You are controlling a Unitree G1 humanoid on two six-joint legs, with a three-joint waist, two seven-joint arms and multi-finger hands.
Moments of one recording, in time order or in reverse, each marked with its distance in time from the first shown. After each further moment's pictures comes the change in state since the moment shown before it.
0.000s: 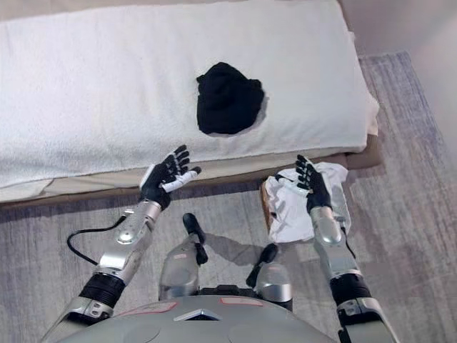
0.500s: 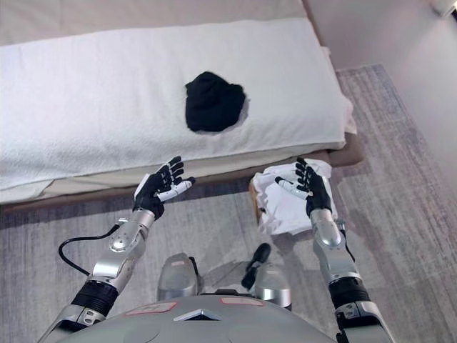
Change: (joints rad) left arm 0.045 -0.026 -0.013 0.013 0.013 0.009 -0.017; right arm 0.017 -0.024 -0.051 -0.013 0.000 0.003 -0.011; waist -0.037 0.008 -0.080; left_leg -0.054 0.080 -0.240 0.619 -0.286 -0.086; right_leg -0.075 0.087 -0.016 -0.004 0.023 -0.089
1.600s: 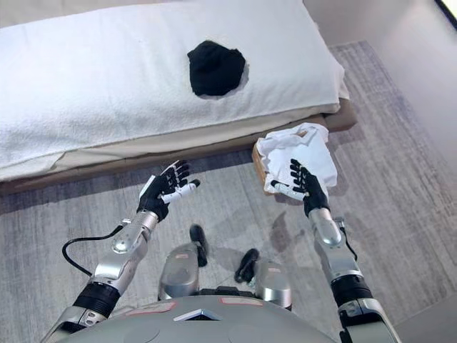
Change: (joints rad) left arm 0.013 0.016 -0.003 -0.004 0.001 0.007 -0.027; right arm 0.018 0.005 0.048 0.024 -0.040 0.008 0.055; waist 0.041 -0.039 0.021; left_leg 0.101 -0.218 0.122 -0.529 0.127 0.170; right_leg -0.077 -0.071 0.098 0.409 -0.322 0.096
